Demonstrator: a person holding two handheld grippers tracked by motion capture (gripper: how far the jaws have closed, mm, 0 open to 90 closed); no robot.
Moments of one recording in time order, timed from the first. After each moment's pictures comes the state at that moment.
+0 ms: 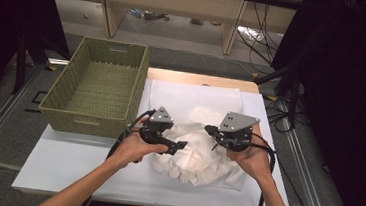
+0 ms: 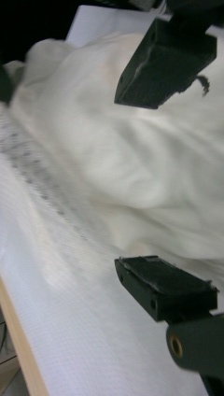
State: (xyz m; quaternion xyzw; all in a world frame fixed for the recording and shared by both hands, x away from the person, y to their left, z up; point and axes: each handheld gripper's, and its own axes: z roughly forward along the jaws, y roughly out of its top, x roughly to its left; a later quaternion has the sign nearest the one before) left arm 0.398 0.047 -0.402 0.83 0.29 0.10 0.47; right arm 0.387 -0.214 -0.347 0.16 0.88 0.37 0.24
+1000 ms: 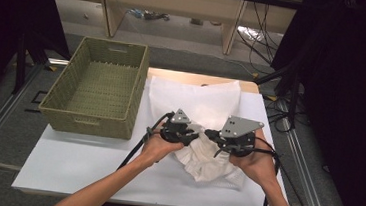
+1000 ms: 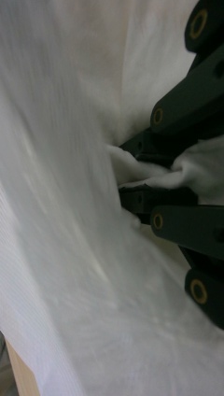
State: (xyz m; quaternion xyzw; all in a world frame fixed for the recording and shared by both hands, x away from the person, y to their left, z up) left arm 0.435 -0.016 -0.442 0.81 0.32 0.09 0.48; right arm 0.367 -0.214 -0.333 0.14 0.89 0.37 0.23
